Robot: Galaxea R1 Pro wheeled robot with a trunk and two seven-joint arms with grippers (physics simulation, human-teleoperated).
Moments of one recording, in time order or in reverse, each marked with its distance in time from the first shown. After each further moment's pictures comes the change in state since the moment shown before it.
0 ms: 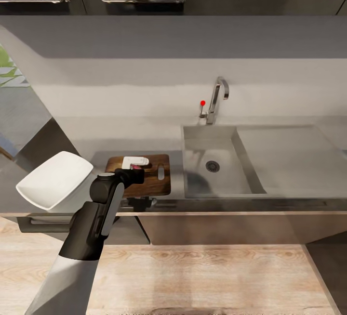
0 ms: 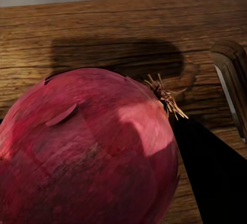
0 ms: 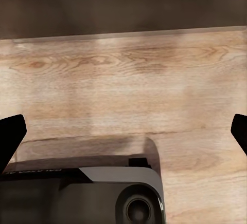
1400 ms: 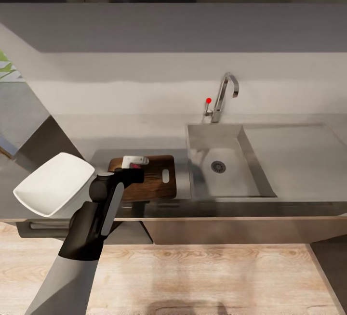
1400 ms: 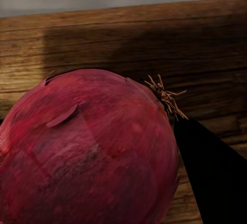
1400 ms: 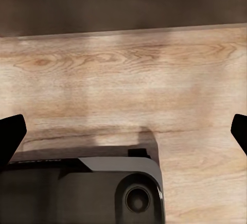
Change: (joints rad) left arm 0.000 0.000 0.000 -0.011 -0.001 0.001 -0.001; right arm 0.000 0.000 0.000 0.000 0.000 -0.002 0.000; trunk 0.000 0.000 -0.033
